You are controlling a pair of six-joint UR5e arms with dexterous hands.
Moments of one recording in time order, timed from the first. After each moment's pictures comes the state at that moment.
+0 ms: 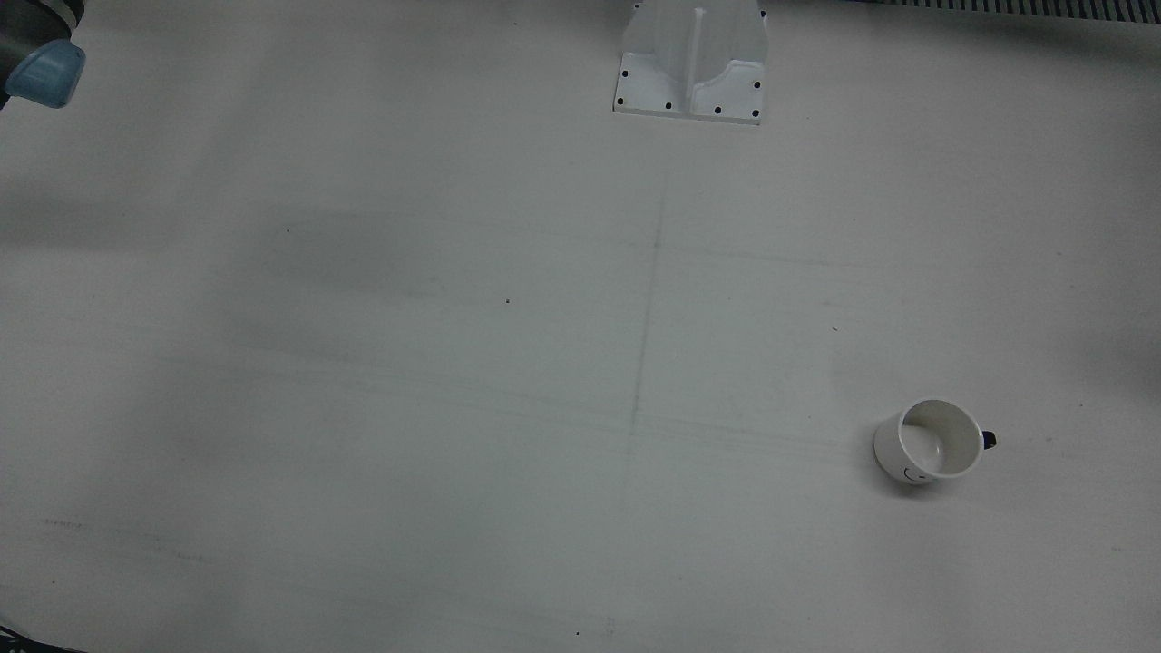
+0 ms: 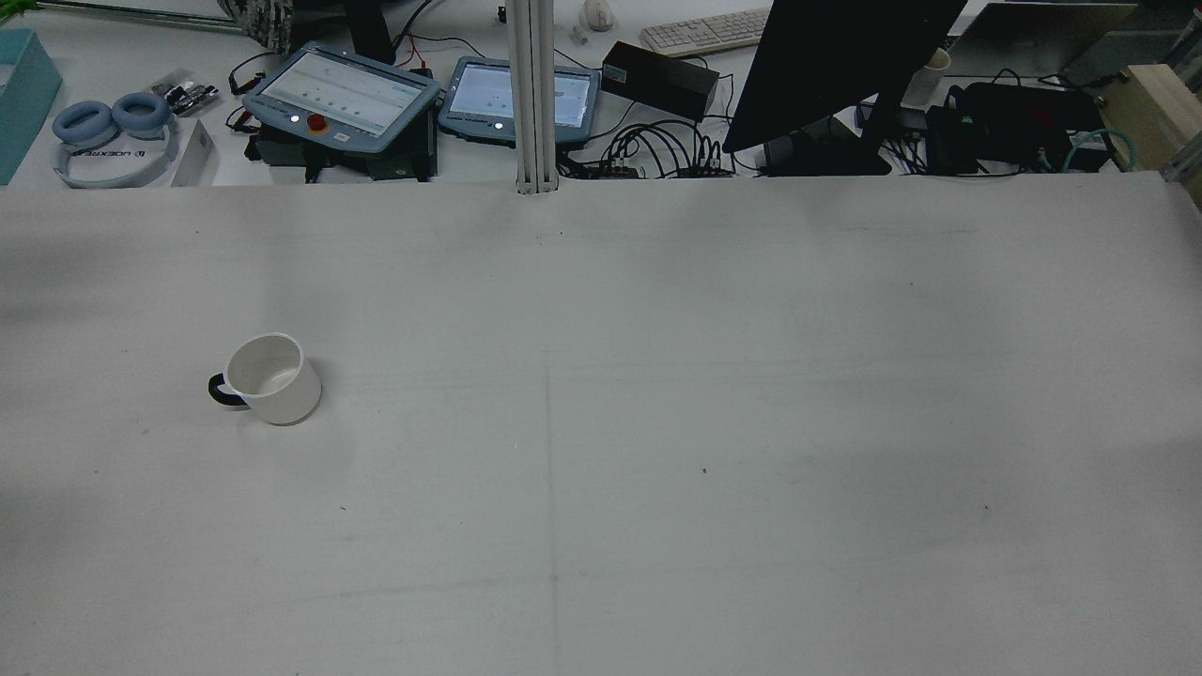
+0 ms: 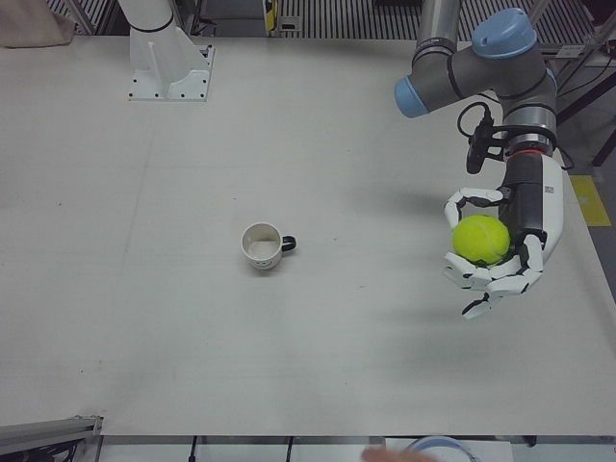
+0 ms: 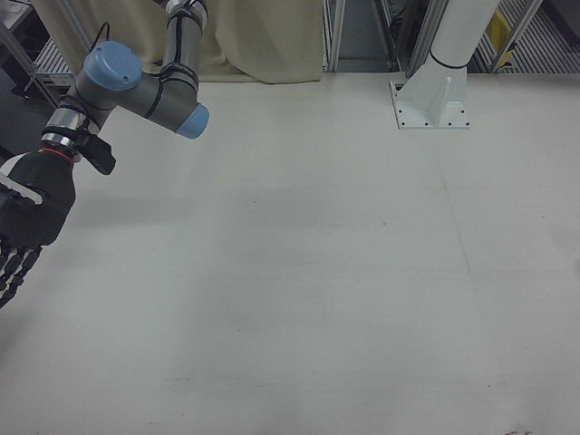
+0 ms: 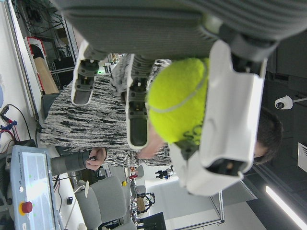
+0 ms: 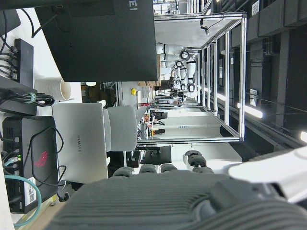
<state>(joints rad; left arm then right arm) -1.43 -1.70 -1.62 -0.08 1.60 0.21 1.49 -1.45 1.48 -3.32 -1.41 0.09</state>
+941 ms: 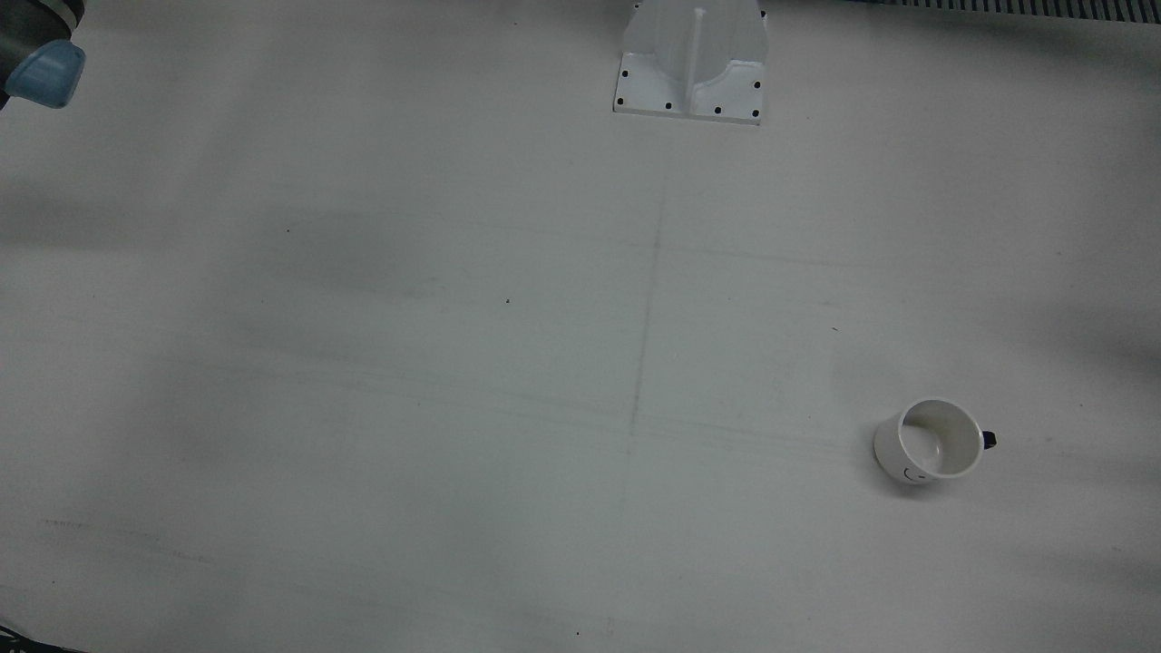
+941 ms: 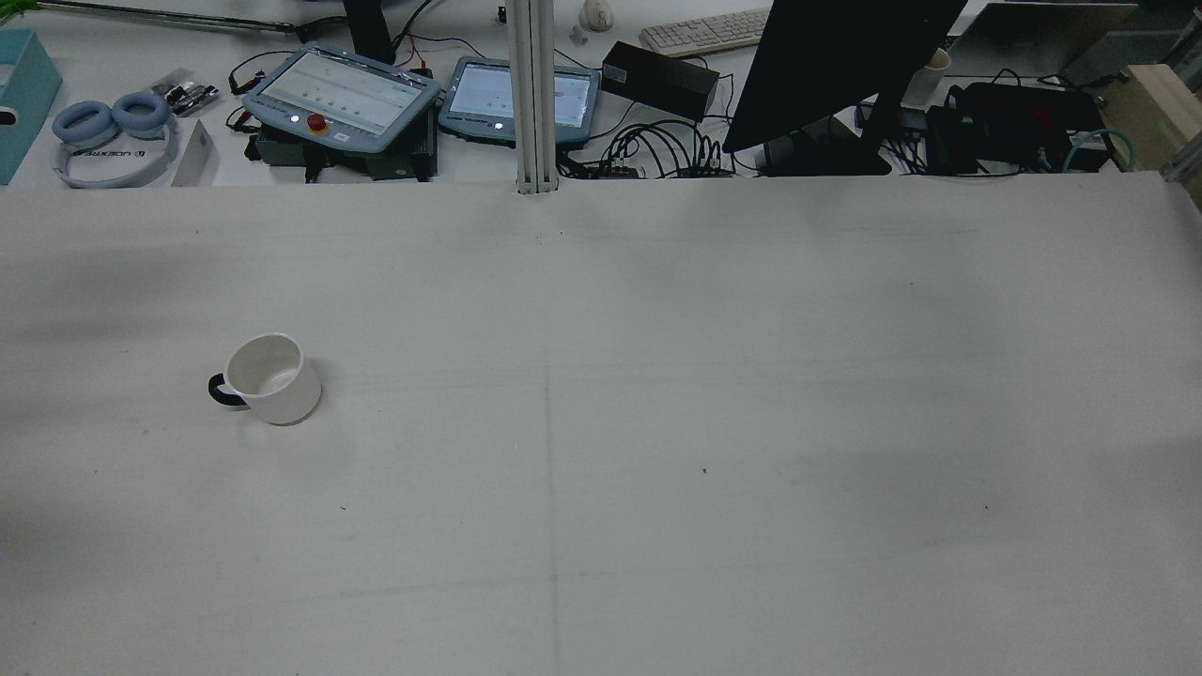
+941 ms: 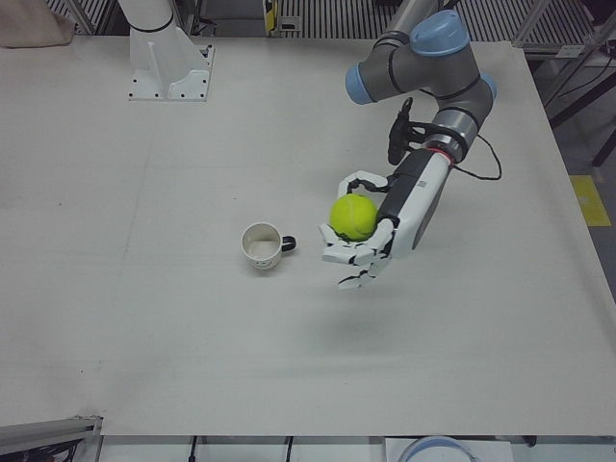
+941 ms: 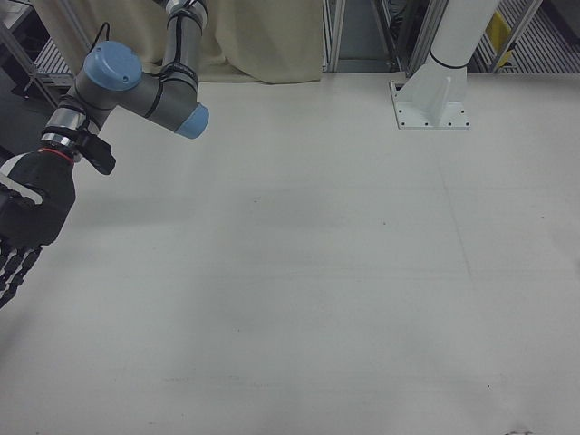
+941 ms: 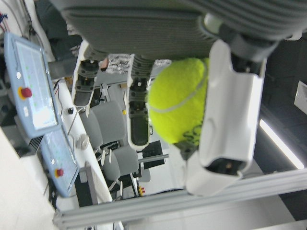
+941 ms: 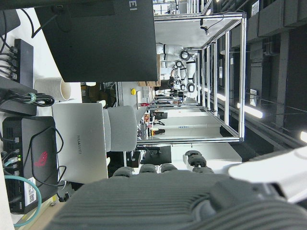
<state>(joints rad) -1.24 -1.69 -1.77 -0.07 1.63 0.23 1.49 -1.45 1.48 -3.32 -1.41 0.09</state>
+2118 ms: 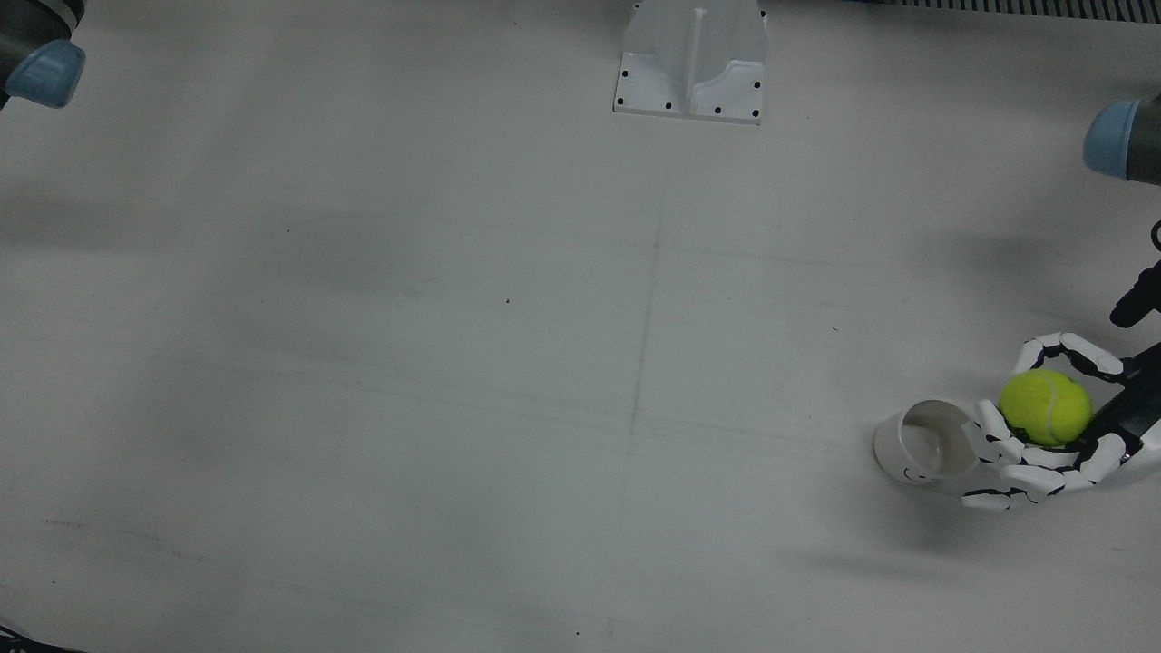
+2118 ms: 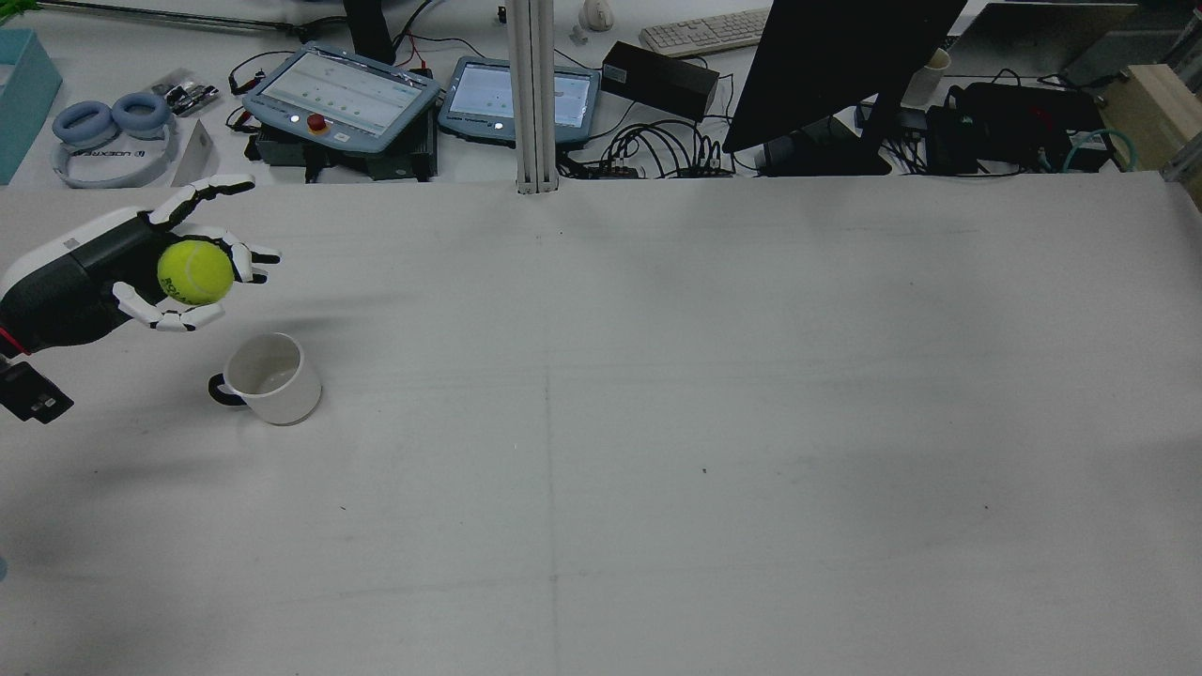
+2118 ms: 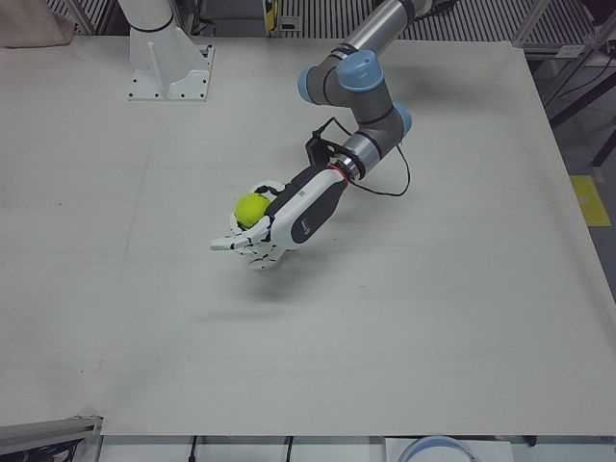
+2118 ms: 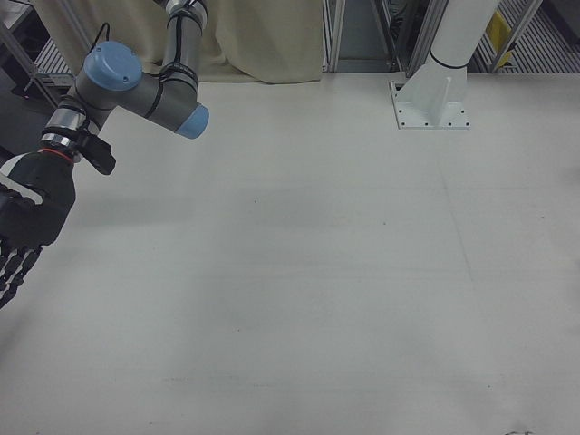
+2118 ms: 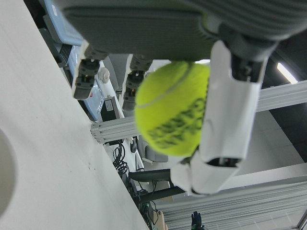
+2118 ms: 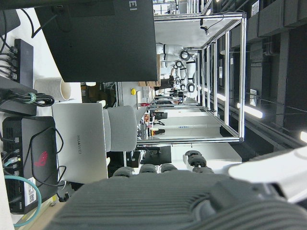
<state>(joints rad) -0.92 -1.69 -1.79 -0.10 1.53 0.39 1.49 -1.45 1.48 -3.32 -1.41 0.09</state>
